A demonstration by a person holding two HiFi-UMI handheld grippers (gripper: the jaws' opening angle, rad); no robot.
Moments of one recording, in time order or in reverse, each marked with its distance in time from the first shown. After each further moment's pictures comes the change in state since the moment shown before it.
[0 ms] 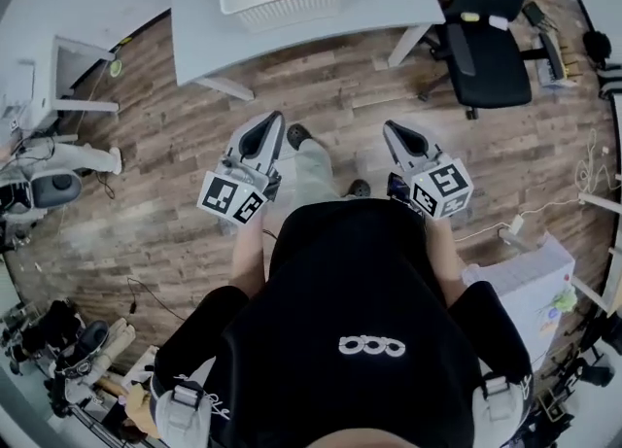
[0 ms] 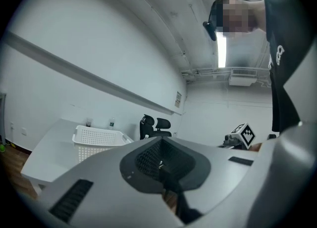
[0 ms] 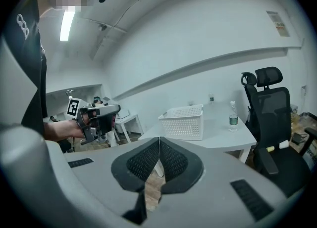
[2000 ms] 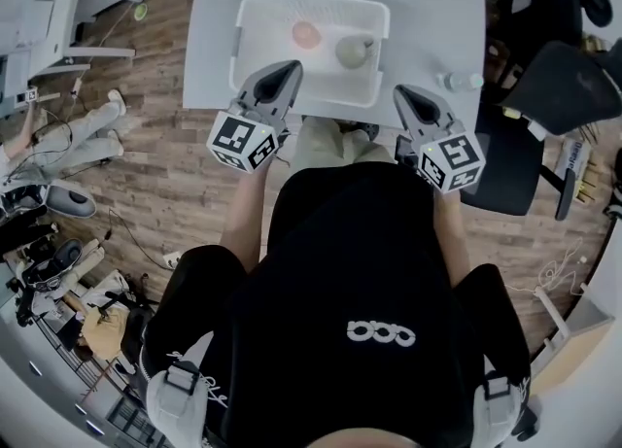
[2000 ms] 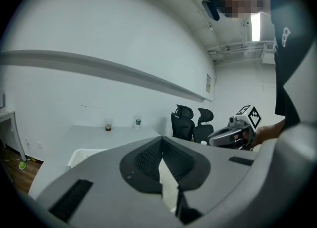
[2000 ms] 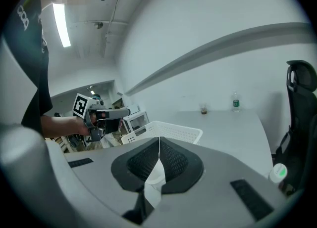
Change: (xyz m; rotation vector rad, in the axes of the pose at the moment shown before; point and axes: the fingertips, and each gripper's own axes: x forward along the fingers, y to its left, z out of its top) left arm 0.323 0.279 0.036 0.041 0.150 0.281; right arm 0.306 -0.285 0.181 -0.100 0.099 0.289
